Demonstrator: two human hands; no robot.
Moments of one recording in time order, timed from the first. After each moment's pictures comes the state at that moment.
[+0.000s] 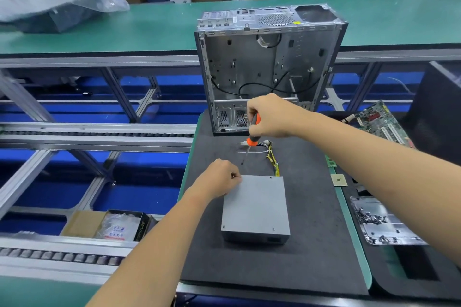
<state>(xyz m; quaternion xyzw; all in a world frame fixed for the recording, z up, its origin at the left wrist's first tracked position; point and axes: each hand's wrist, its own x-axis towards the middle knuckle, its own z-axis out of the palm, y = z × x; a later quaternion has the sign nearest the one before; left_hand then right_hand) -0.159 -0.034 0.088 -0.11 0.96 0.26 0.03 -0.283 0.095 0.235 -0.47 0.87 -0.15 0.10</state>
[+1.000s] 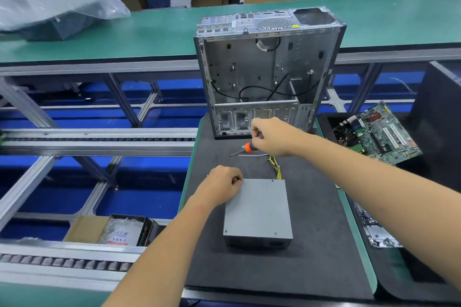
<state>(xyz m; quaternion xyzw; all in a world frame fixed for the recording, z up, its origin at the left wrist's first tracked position) -0.155 -0.031 0.081 -0.11 0.97 0.24 -0.01 -0.283 0.102 0.195 -0.42 0.87 -0.17 0.17</state>
